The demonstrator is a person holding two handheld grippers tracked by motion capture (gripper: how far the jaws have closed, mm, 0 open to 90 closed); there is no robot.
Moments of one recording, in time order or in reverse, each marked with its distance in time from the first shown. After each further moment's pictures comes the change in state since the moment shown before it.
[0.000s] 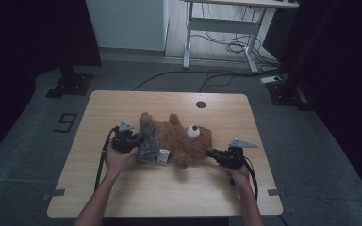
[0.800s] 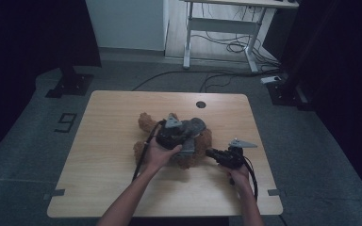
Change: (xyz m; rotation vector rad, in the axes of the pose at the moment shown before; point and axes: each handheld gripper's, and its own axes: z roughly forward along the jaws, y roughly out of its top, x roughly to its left) left arm -0.144 0.071 0.039 -0.077 -0.231 0.193; right arm -0.001 0.000 0.001 -0.003 0.001 0.006
